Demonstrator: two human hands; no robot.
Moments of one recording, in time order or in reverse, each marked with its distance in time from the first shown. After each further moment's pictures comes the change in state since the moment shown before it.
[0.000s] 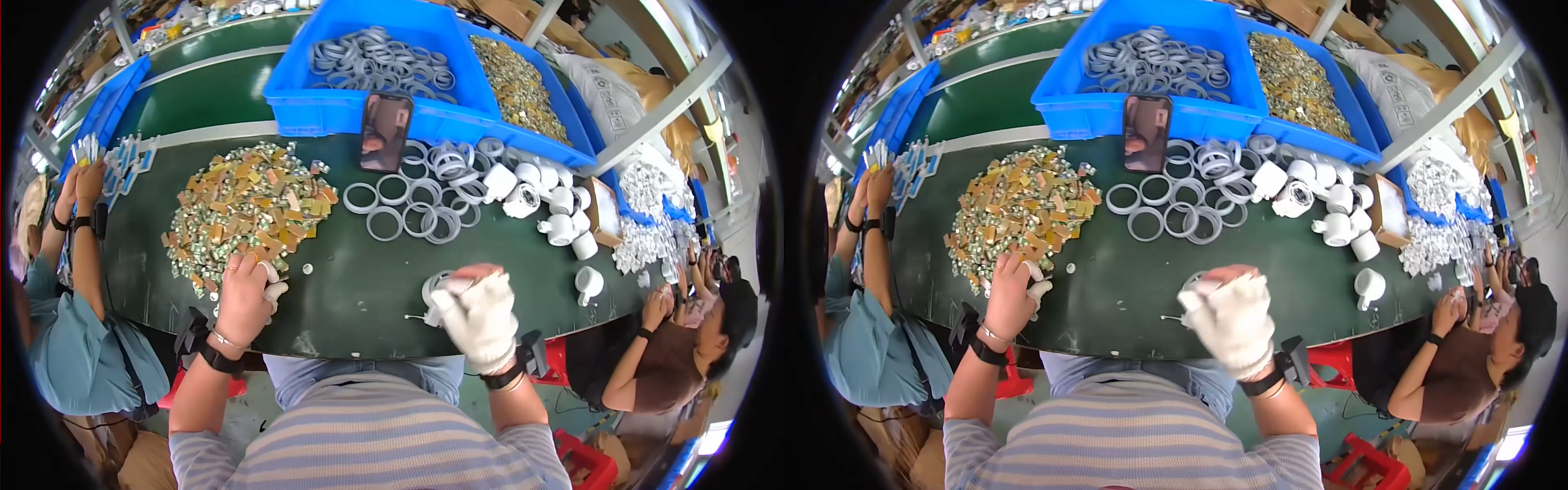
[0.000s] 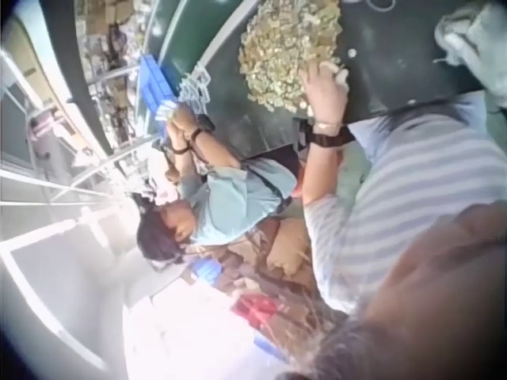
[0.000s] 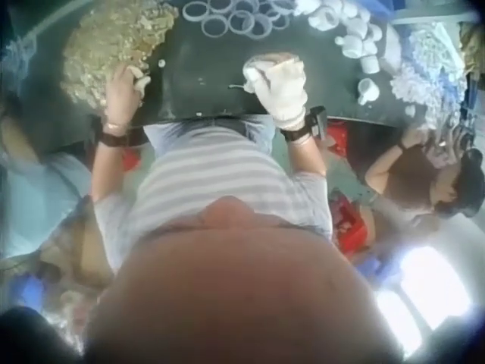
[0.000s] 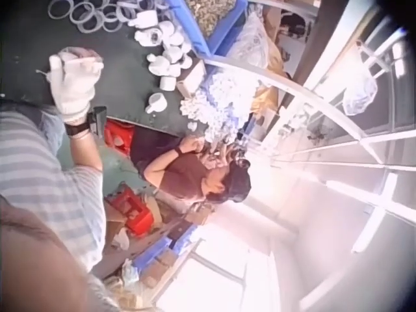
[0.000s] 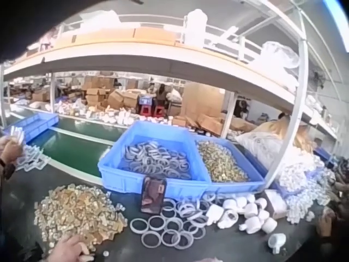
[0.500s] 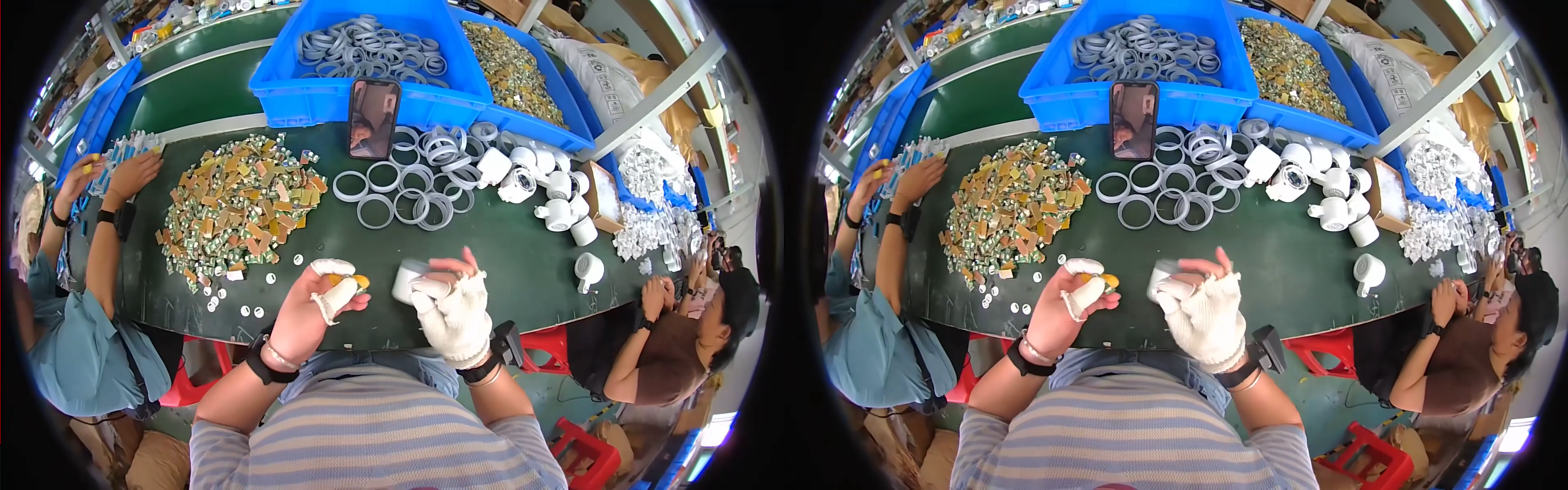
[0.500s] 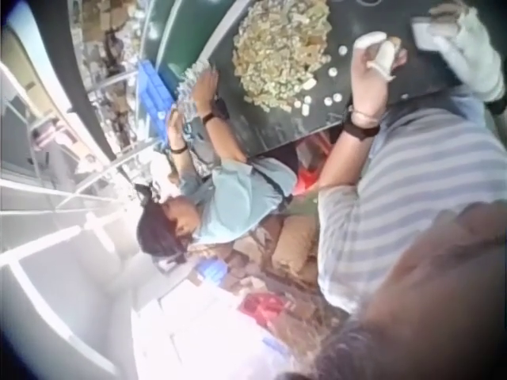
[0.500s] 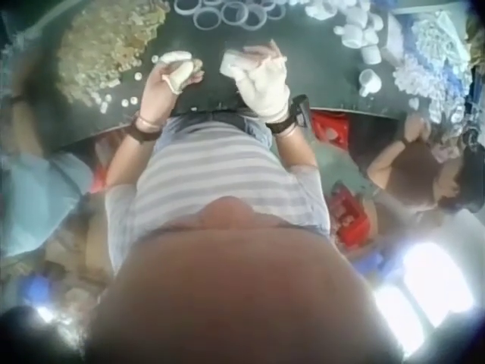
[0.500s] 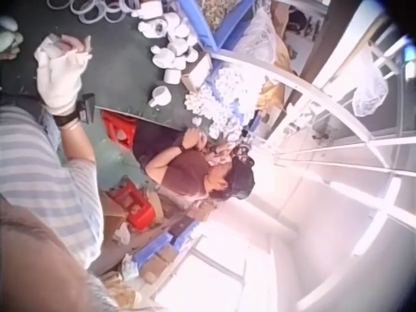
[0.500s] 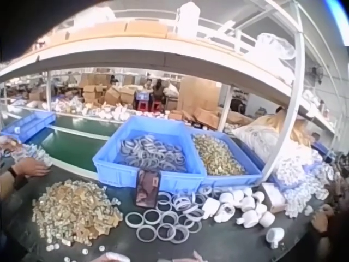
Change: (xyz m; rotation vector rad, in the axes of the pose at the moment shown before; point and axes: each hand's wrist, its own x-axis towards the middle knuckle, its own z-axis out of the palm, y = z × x) left_hand 0.015 0.117 0.028 -1.761 -0.231 -0.741; right_hand -0.028 0.005 0.032 -0.003 0.128 -0.127
